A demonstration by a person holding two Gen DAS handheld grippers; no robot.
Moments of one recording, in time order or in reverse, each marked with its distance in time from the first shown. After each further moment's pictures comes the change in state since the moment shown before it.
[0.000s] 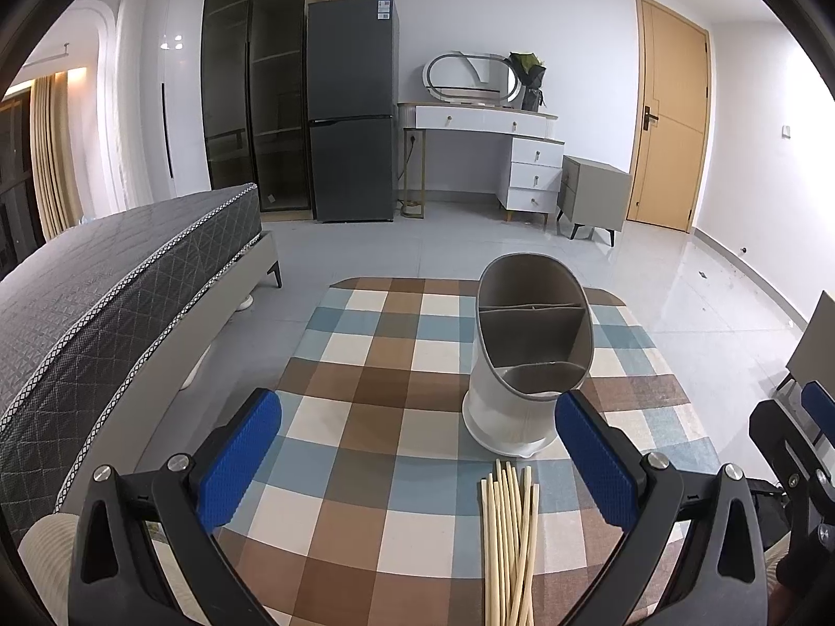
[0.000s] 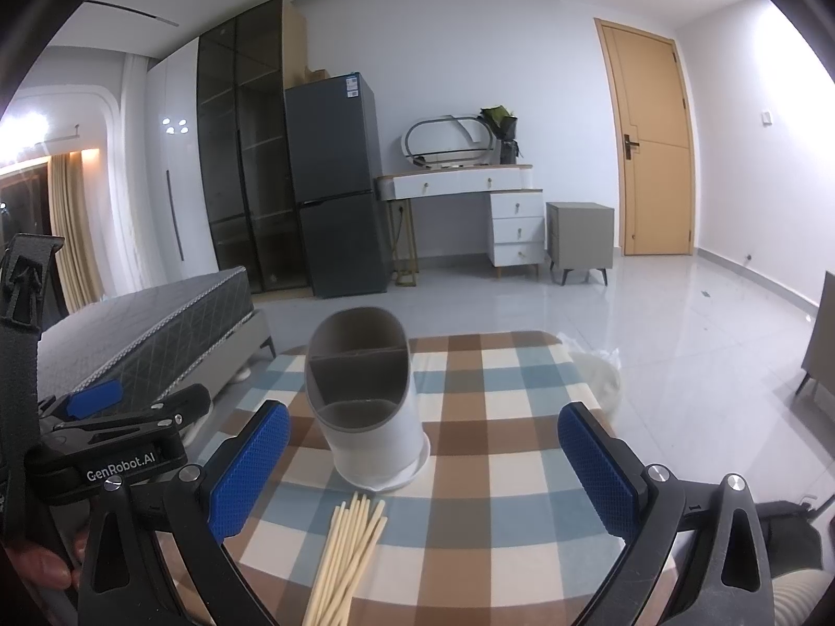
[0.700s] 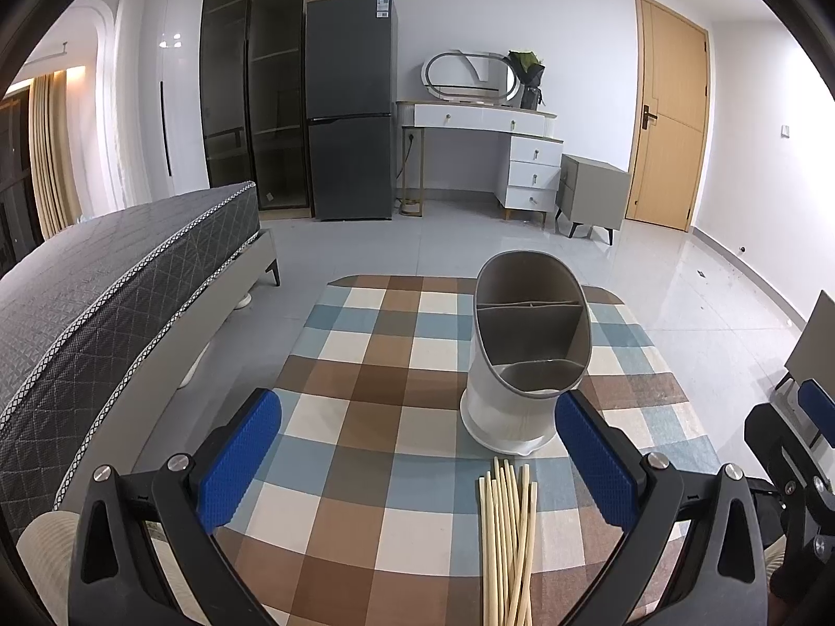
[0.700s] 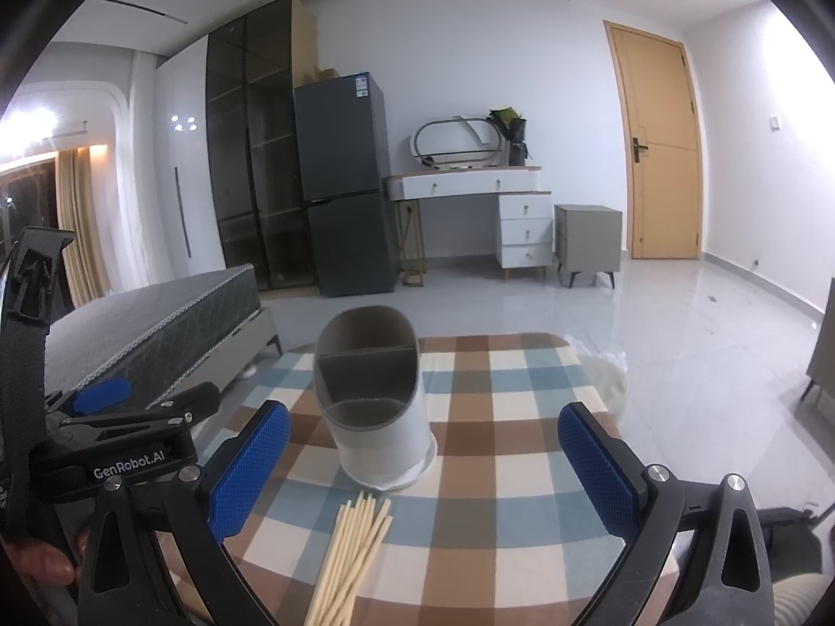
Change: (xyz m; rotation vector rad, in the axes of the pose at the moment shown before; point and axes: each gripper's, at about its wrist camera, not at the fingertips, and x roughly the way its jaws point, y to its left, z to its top) left arm 0.003 -0.004 -0.003 0.001 0.005 0.001; right arm 0.001 0.004 -0.002 -0.018 -0.002 0.018
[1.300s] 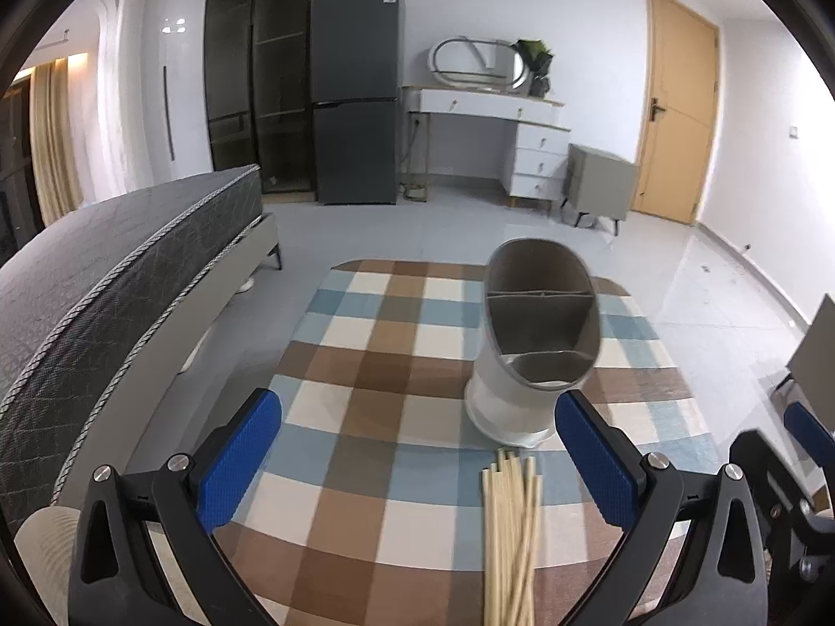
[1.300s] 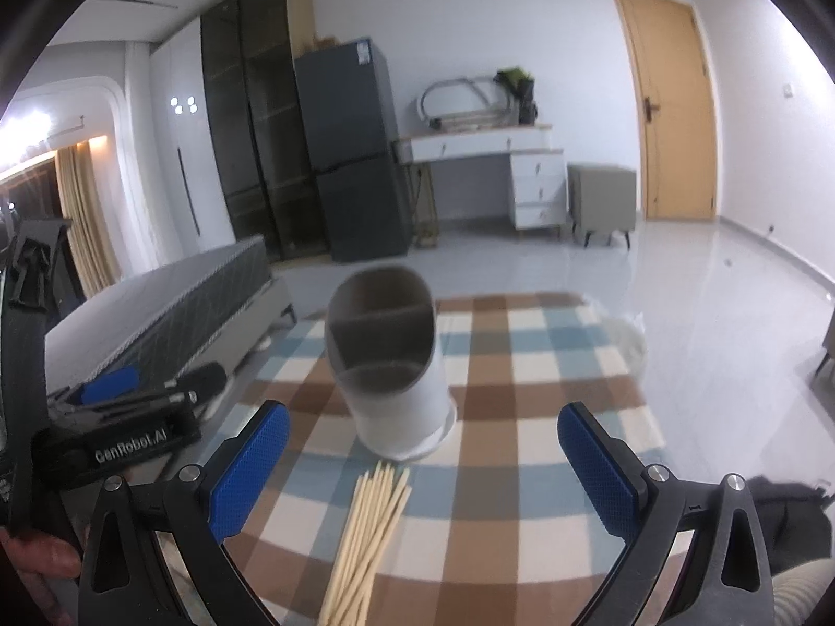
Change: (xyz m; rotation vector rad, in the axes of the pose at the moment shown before) left arm 0.013 0.003 0.001 -0.018 0.052 0.021; right arm 0.026 0.002 -0.005 0.032 0.148 0.050
